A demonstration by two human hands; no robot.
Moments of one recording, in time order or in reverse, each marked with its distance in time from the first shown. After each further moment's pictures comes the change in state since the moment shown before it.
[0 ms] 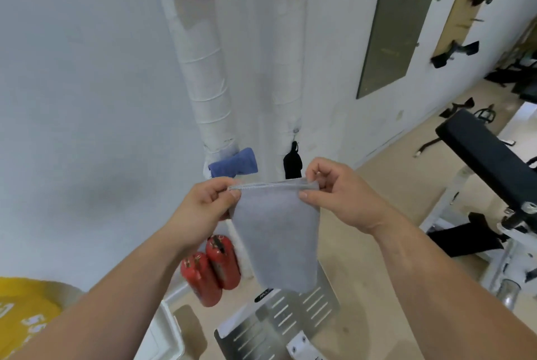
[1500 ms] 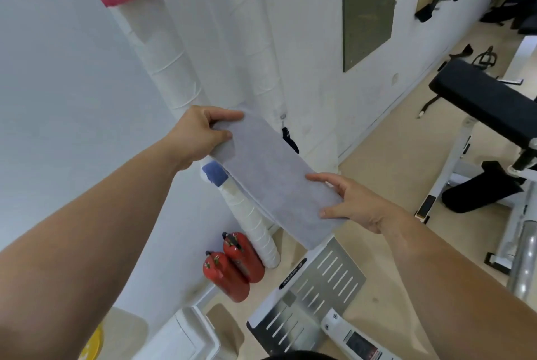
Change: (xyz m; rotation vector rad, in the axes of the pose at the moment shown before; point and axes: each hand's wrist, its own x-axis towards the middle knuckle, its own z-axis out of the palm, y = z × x) left_hand 0.094 0.079 0.010 0.473 -0.029 0.019; right_hand -0.046 0.110 -0.024 0.233 0.045 0.278
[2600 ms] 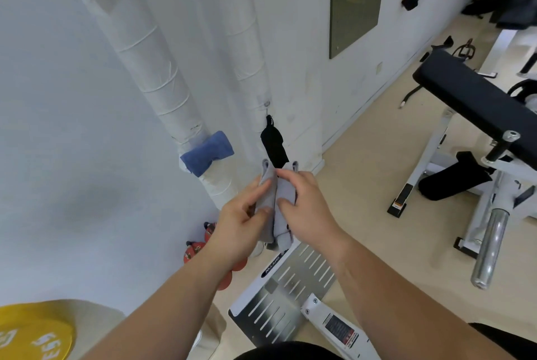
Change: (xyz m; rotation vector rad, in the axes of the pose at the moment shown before) left_hand -0.101 -0.066 0.141 -0.211 -0.064 0.078; right_hand 0.002 -0.010 0.083 -0.299 0.424 -0.153
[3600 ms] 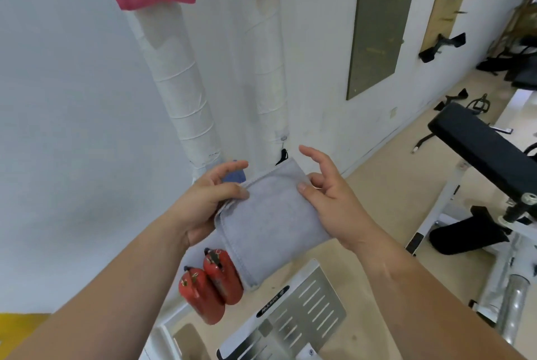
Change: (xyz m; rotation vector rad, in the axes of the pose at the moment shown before) left_hand 0.054 0.059 -0.094 -0.558 -0.044 -0.299; right_hand 0.049 -0.061 -0.052 0.278 -0.165 -0.141
